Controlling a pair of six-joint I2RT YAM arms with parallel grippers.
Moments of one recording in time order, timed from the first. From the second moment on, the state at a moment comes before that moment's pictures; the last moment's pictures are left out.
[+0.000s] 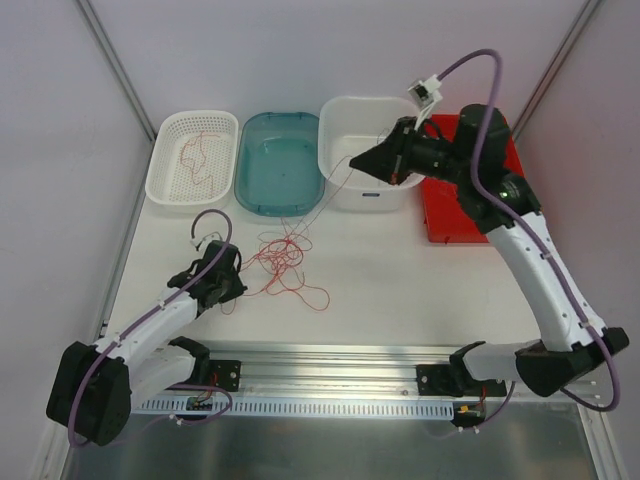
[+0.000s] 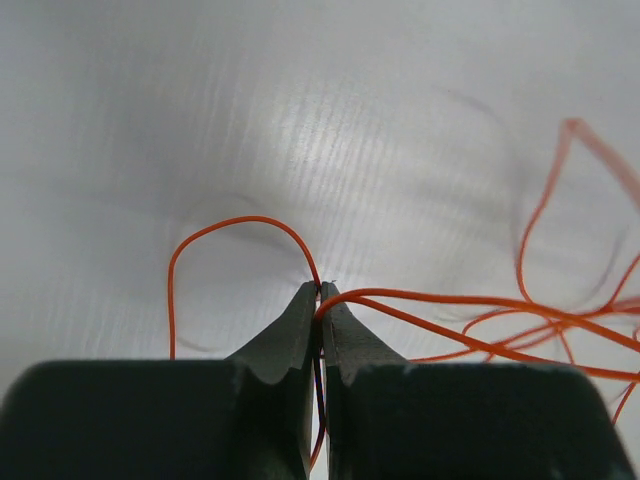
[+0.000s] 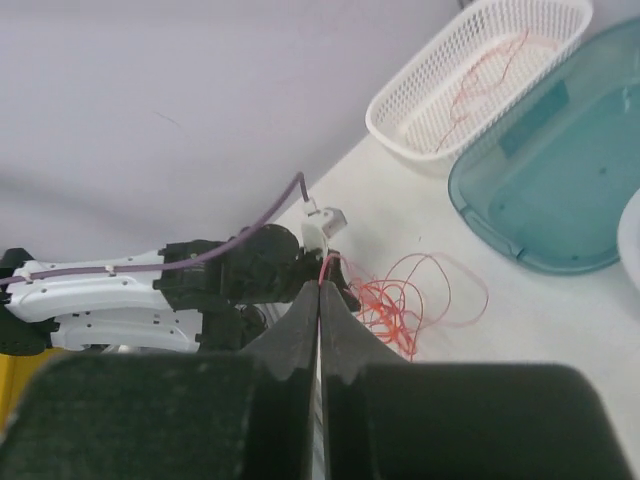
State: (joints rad) left arm -0.39 1.00 0.45 -0.45 -0.19 -0.73; right arm 0.51 1.34 1.60 -0.42 -0.62 0.47
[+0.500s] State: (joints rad) left arm -0.25 0.79 0.39 -0.55 -0.32 -0.94; right arm 0.24 1.04 1.73 -0.59 -0.61 0.37
